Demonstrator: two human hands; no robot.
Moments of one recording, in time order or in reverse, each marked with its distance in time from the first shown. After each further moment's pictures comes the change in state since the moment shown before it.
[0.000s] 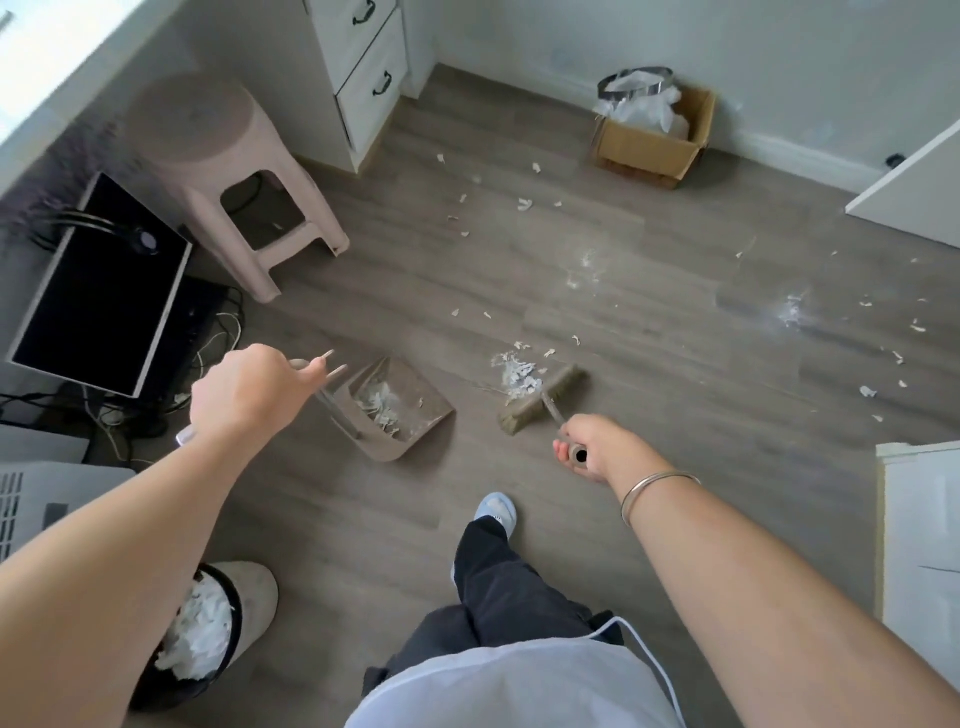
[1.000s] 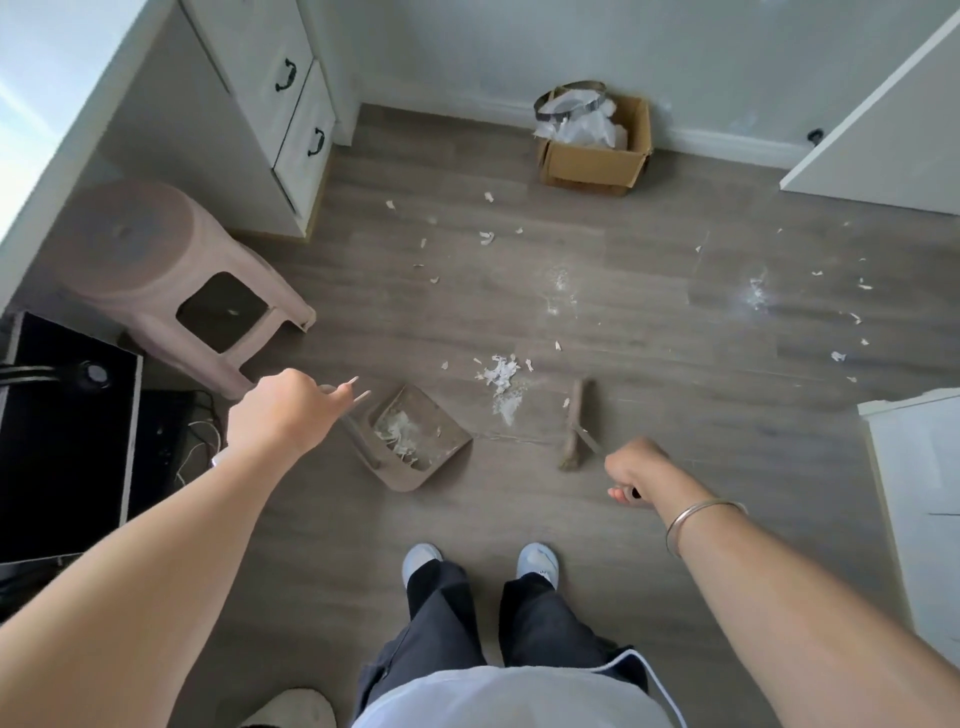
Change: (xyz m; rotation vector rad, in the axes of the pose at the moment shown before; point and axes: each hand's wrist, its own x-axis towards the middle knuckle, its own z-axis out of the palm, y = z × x) left_hand 0.197 0.049 -0.052 0.079 -0.127 0.232; right_hand -0.006 -0.099 0.042 -0.257 0.378 -0.016
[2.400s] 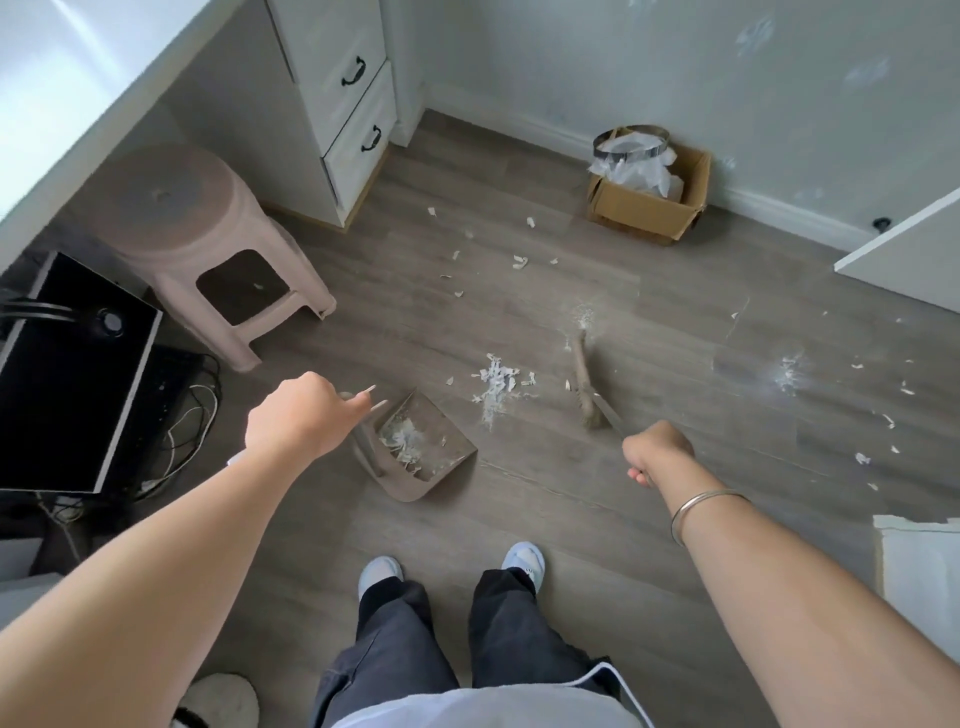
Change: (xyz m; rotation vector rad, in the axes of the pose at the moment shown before) left_hand 0.001 0.053 0.015 -0.106 -0.026 -0.137; right_hand 0.033 -0.083 -0.079 -0.178 0.202 -0.218
